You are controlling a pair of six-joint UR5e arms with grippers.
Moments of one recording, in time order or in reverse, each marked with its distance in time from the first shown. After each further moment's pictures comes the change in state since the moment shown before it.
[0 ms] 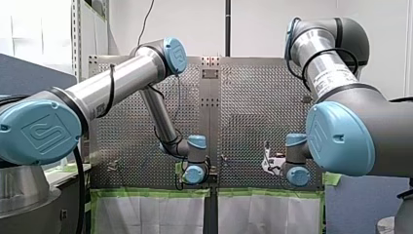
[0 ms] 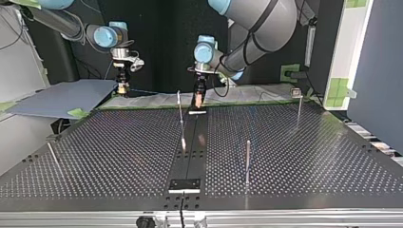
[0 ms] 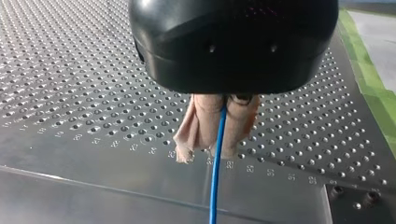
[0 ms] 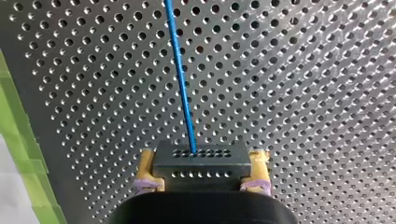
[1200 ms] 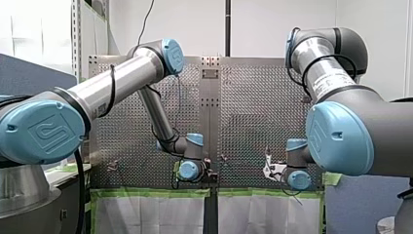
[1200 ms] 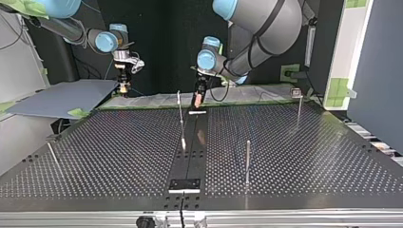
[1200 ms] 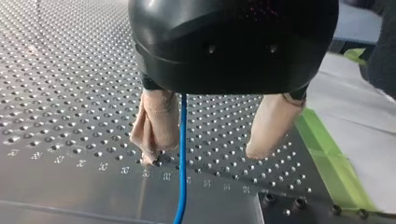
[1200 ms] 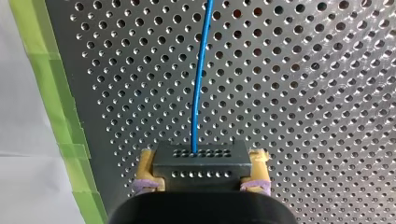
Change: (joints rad) left arm 0.040 0.006 0.016 -0.190 0.154 0.092; right arm -0.013 0.063 -0.065 0.089 -0.002 -0.013
